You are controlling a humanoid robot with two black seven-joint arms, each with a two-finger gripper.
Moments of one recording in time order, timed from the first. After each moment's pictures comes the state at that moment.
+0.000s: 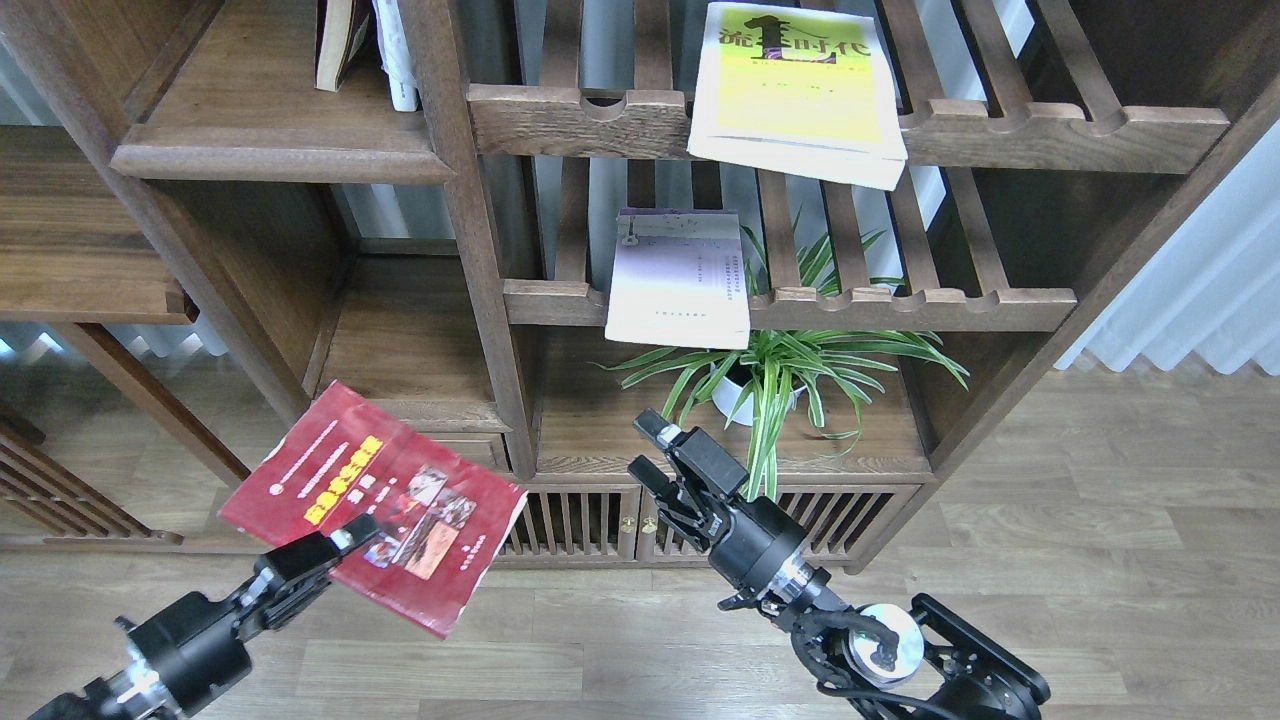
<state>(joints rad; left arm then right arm) 0.28 0.39 -1.35 -1.38 -0.02 -0.49 0.49 0.13 0.00 0.86 1.01 0.35 0.58 -0.24</state>
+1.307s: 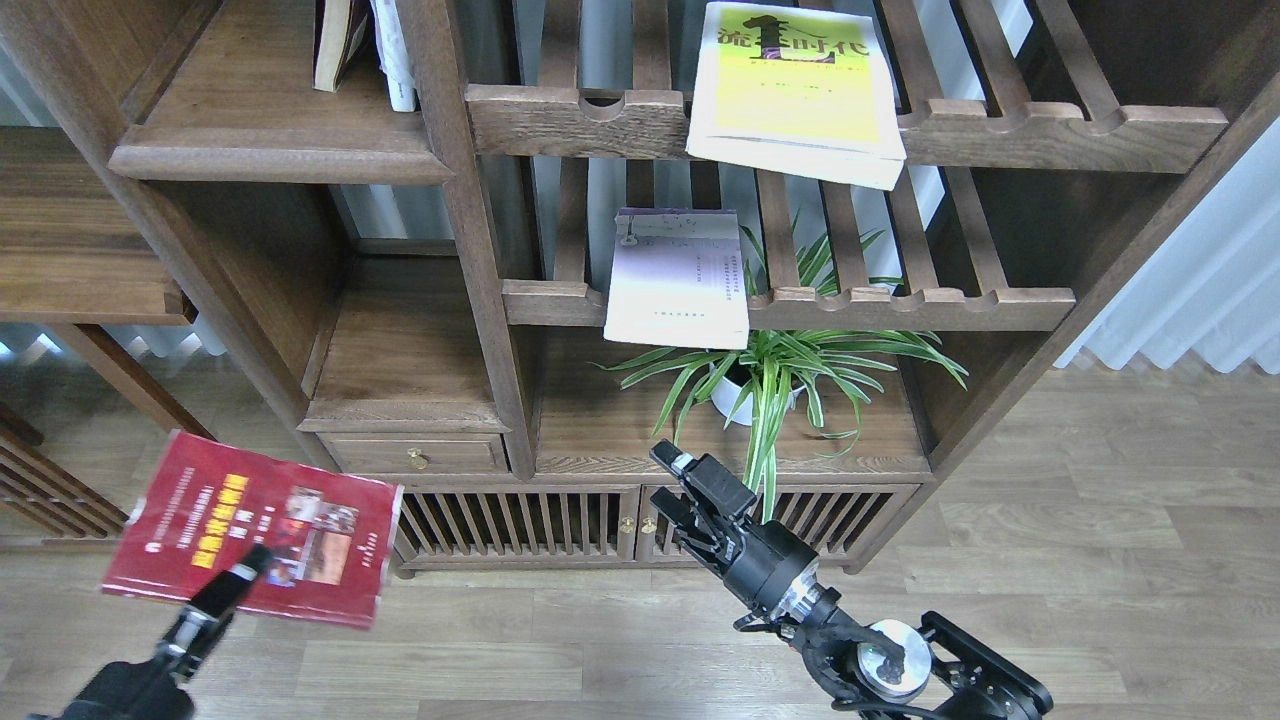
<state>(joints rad) 0.44 0.00 -1.88 -1.38 0.18 -0.49 0.48 0.13 0.00 0.85 0.90 0.35 0.58 -0.24</state>
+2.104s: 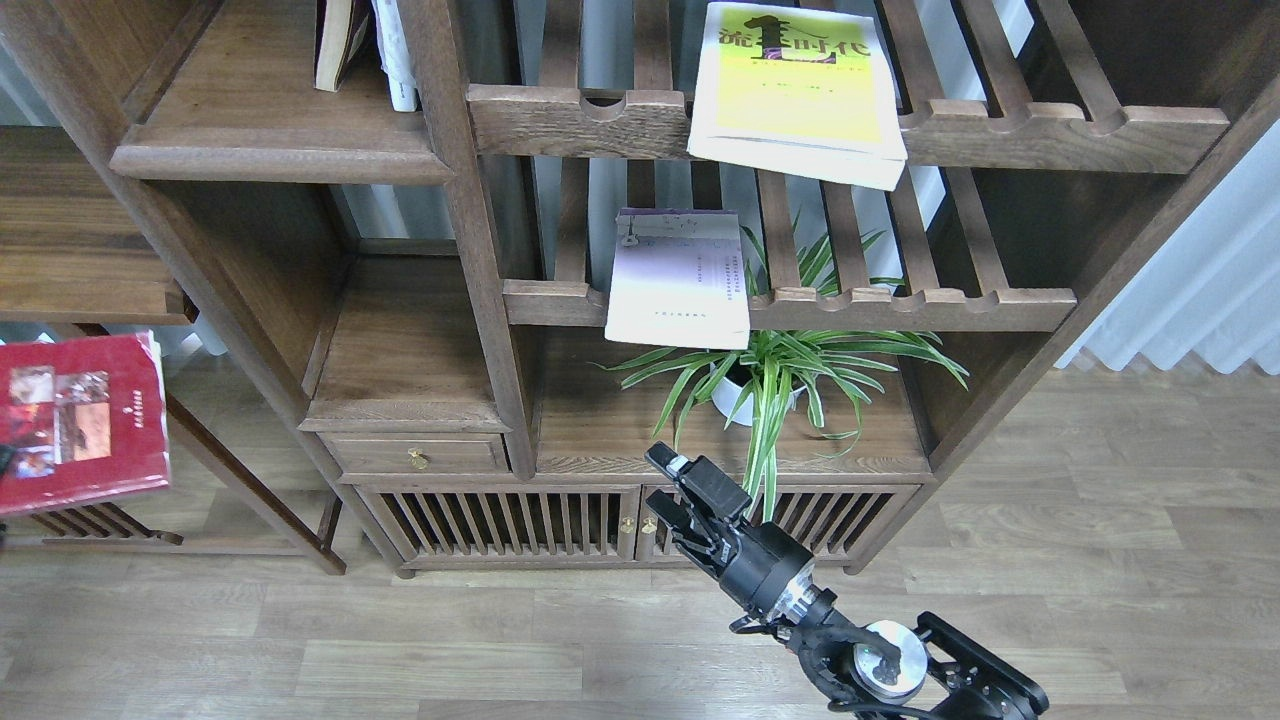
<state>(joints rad) 0.35 0.17 -2.02 -1.38 -0.15 -0.49 0.45 0.13 0.01 0.85 0.90 0.35 0.58 -0.25</state>
